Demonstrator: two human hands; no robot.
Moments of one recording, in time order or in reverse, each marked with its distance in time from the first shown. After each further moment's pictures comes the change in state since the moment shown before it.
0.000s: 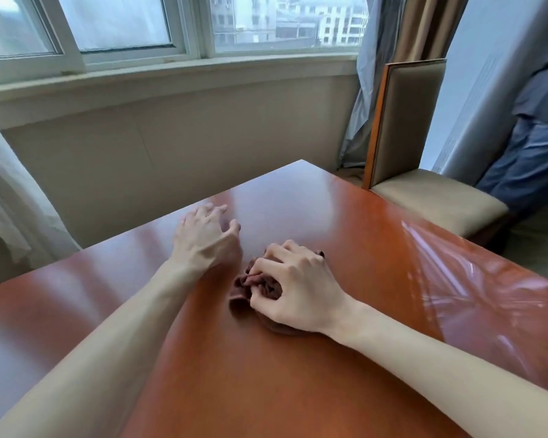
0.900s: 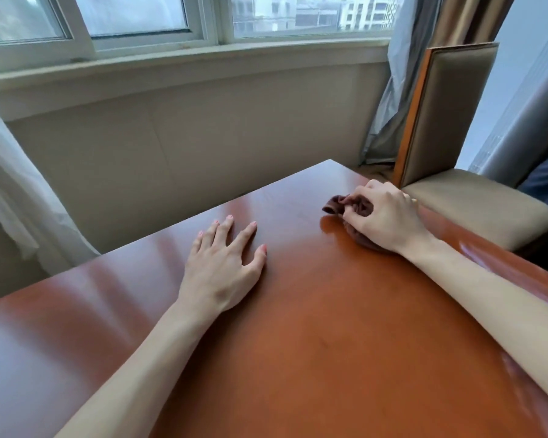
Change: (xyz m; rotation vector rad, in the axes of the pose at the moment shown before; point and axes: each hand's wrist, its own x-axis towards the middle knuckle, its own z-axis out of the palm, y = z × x) left_hand 0.001 -0.008 0.025 0.100 -0.014 0.071; right_hand 0.101 0.176 0.000 -0.131 0.084 0.288
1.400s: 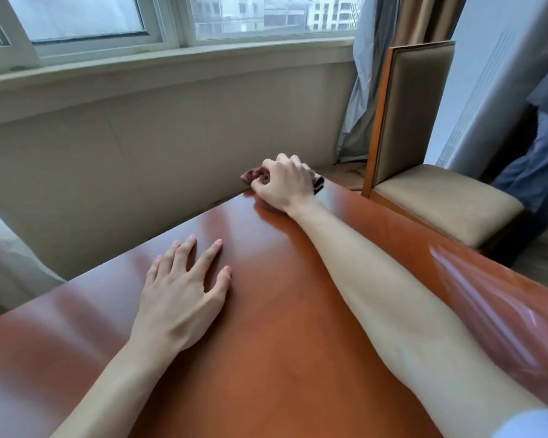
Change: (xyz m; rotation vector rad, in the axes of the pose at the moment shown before) left_hand 0.003 0.000 -0.001 0.035 -0.021 -0.015; right_hand 0.126 -0.054 0.081 -0.118 -0.002 0.107
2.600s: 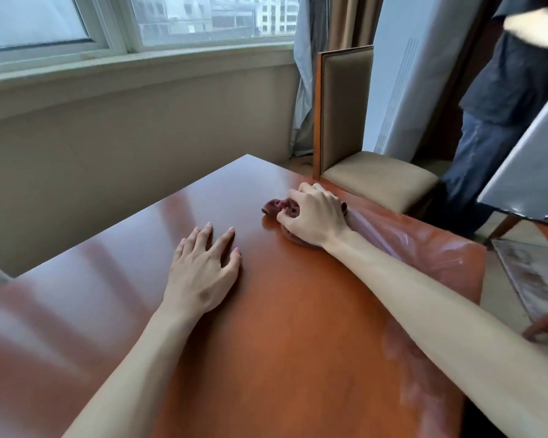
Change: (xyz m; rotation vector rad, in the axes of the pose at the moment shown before) left_hand -0.055 0.066 0.007 -0.077 -0.029 0.190; right_hand -0.192 0.077 -0.115 -0.014 -0.026 0.050
